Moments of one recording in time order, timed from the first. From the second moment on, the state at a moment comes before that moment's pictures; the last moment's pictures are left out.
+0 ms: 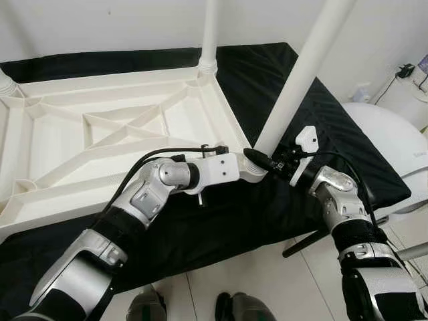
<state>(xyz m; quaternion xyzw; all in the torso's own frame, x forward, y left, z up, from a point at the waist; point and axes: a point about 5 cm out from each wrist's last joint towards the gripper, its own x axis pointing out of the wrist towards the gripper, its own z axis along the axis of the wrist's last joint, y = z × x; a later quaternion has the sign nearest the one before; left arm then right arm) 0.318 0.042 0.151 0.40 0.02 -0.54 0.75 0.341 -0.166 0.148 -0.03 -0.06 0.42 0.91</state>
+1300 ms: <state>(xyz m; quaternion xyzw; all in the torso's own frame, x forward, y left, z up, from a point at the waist) 0.319 0.046 0.149 0.40 0.03 -0.53 0.75 0.312 -0.098 0.145 0.06 -0.09 0.06 0.99</state>
